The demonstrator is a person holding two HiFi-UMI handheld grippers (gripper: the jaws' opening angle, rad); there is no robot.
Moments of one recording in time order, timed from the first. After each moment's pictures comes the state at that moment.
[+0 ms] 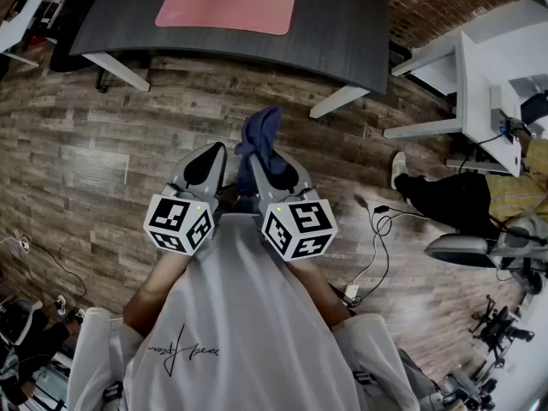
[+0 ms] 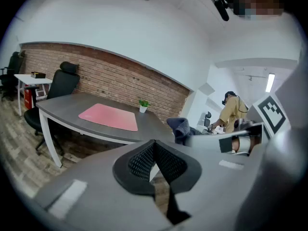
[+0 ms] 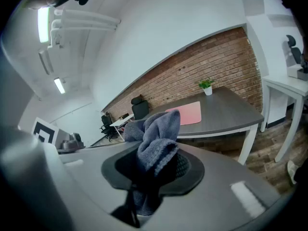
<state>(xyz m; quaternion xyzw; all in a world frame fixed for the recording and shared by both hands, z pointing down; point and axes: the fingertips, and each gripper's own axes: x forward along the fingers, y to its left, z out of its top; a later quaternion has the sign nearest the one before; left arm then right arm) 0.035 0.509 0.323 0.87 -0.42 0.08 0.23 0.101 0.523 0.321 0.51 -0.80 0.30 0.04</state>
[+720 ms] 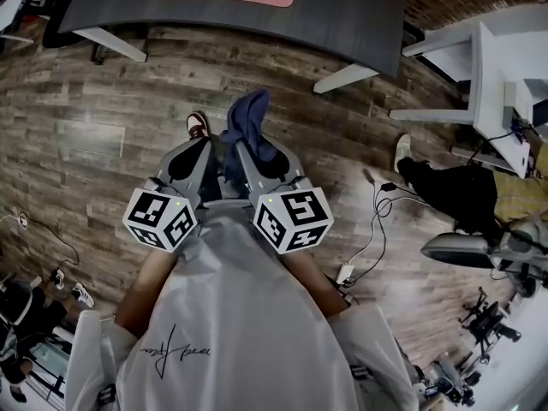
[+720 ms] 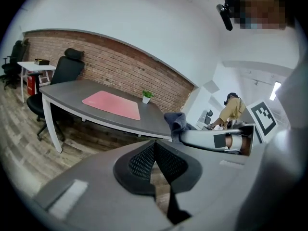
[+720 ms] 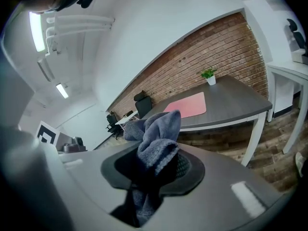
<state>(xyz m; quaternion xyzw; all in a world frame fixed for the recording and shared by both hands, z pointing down) 0.030 0.516 0.348 0.85 -0.43 0.10 0.29 0.099 0.516 0.341 0.47 -0.81 0.34 0.05</state>
